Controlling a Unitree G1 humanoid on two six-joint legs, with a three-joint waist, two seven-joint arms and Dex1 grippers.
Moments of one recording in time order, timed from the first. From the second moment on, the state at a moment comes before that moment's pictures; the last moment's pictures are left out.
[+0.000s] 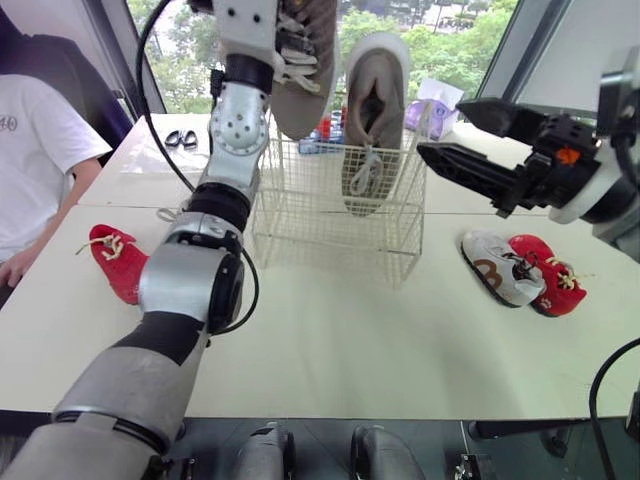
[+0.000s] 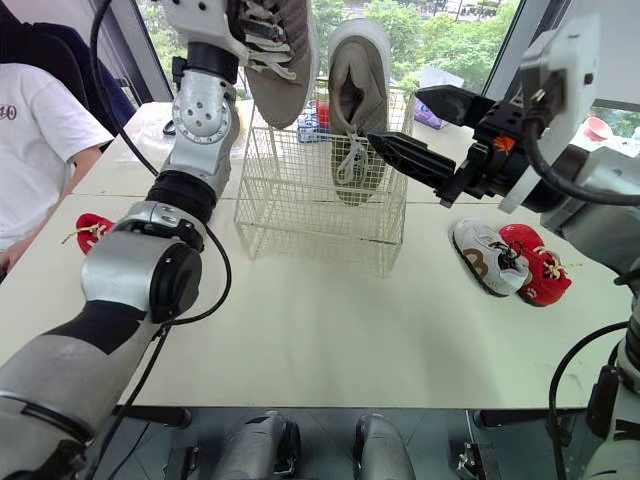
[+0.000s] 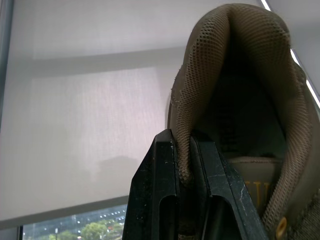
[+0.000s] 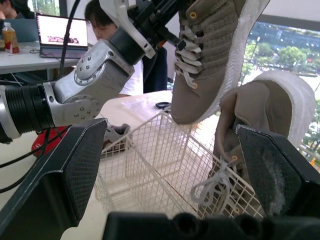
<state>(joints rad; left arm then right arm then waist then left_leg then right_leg) -1.51 0.19 0.09 1.20 0.15 -0.81 0.14 -0.67 -0.96 -0.36 -0.51 1.28 0.92 0.31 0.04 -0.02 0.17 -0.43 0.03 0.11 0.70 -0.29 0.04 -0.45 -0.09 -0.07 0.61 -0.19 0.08</state>
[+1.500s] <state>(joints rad) -1.50 0.23 0.19 1.12 -0.03 -0.51 -0.08 -0.66 -0.92 -0.29 -0.53 1.31 0.87 0.24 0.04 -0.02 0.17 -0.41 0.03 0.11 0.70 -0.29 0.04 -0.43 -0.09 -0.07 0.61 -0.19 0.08</state>
